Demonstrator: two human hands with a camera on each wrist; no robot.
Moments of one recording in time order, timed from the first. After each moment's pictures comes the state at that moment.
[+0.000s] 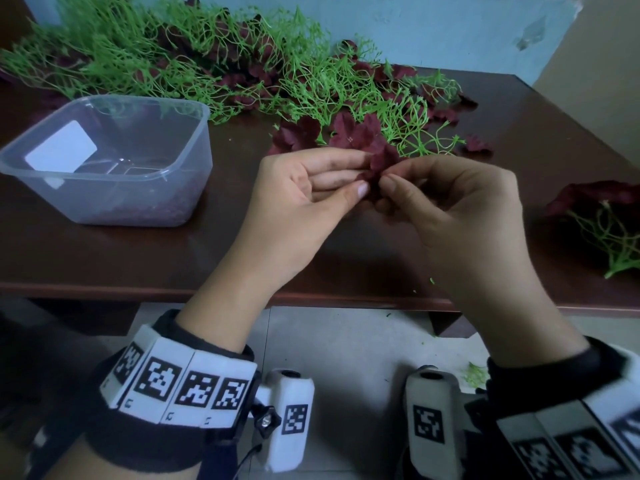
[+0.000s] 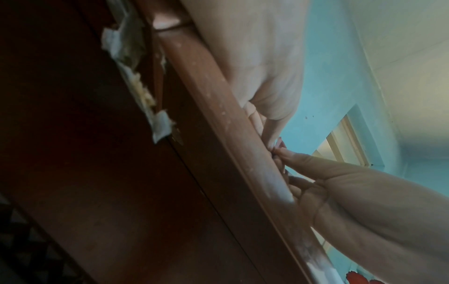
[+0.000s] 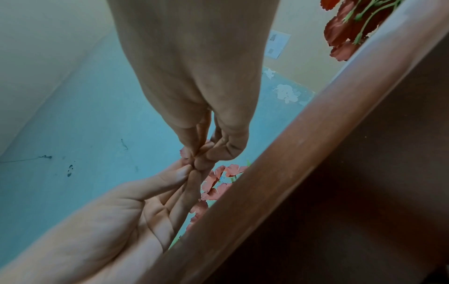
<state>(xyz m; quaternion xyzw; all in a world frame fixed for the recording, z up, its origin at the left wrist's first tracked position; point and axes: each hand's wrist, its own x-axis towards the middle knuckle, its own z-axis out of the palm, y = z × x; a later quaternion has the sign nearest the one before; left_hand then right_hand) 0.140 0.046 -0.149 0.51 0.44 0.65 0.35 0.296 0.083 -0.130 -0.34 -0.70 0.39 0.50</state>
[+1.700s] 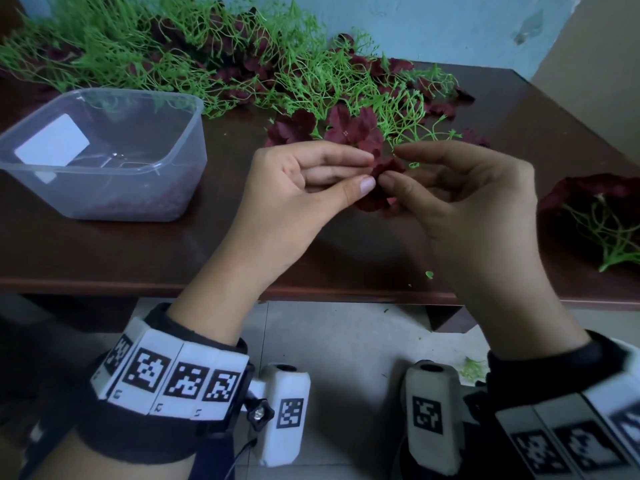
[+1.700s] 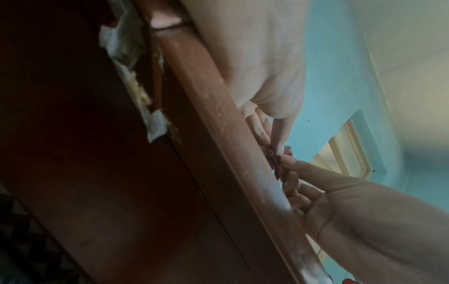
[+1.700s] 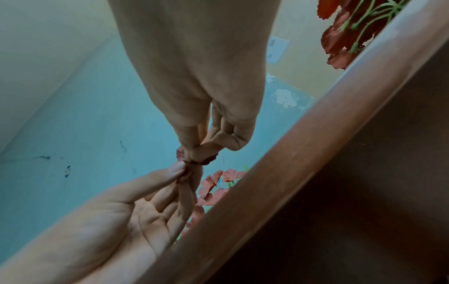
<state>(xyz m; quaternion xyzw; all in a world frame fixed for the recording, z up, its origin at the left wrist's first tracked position) 0.138 0.044 -0.147 0.53 0.45 0.64 0.33 0.303 0.078 -0.124 -0.36 -0.69 0.37 0.52</state>
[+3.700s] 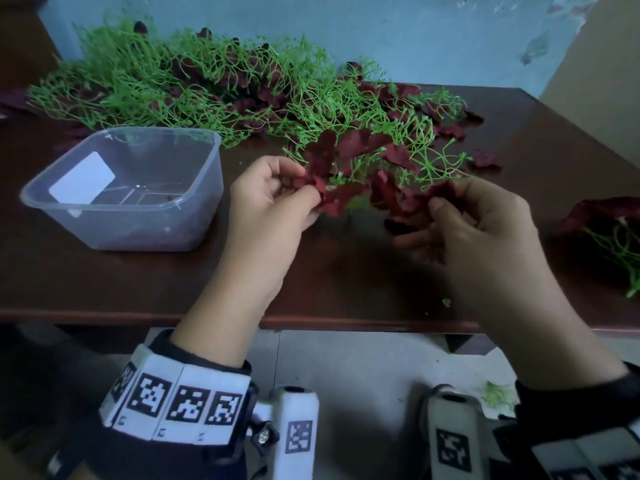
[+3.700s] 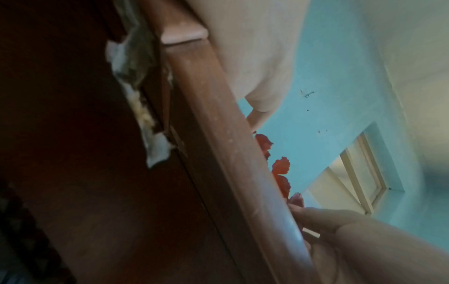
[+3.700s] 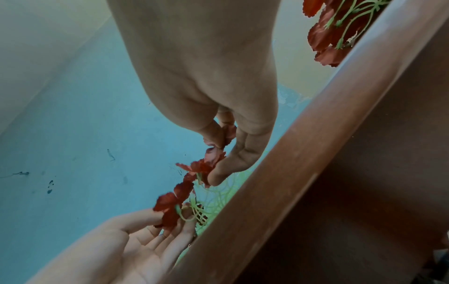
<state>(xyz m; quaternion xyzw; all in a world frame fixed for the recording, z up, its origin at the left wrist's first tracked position) 0.121 0.053 -0.144 0.35 0.50 0.71 0.34 0.305 0.089 -0.127 -0.45 -0.61 0.47 0.45</state>
